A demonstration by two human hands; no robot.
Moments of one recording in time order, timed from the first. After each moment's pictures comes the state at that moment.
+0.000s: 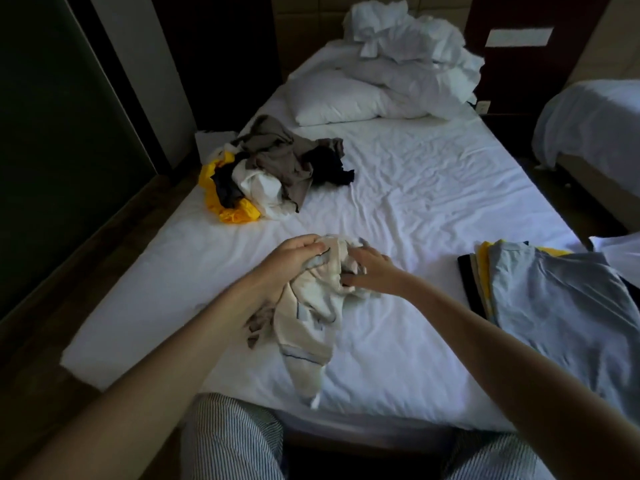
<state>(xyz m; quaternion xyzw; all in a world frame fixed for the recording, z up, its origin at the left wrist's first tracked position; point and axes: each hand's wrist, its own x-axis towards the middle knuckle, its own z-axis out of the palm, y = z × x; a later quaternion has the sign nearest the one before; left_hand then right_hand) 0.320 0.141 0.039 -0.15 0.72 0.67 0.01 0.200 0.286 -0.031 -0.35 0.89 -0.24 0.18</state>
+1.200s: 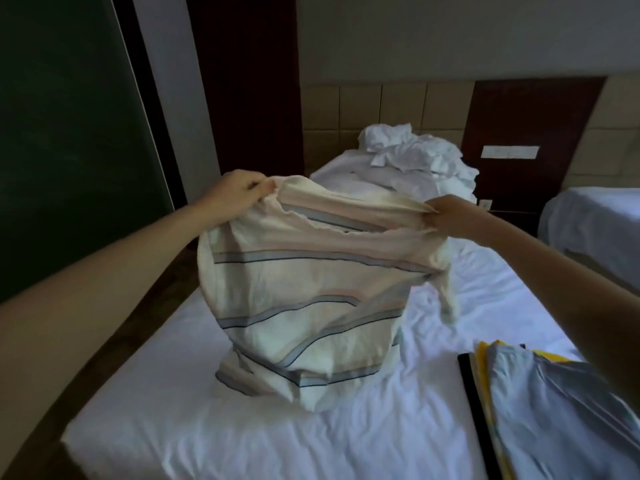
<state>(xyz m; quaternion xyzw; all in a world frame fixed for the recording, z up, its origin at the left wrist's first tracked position) 0.280 0.047 0.244 -0.07 0.94 0.24 -0.25 0.124 0.357 0.224 -0.29 0.91 -0.31 0.01</state>
